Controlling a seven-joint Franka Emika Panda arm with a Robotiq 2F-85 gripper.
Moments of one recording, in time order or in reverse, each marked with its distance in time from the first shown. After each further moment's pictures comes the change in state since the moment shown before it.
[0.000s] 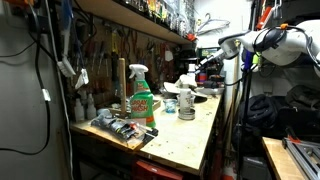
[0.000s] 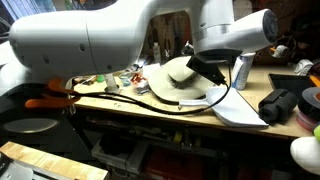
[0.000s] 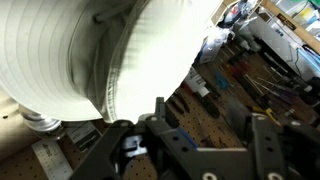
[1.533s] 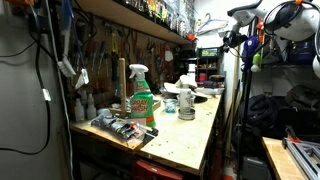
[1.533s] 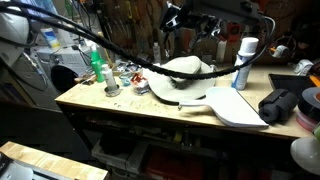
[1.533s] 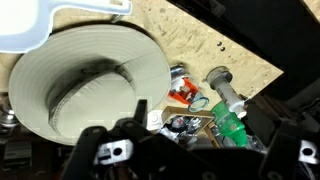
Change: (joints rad) arm -0.057 -0.326 -0.110 0.017 -0.360 -0.442 -0.450
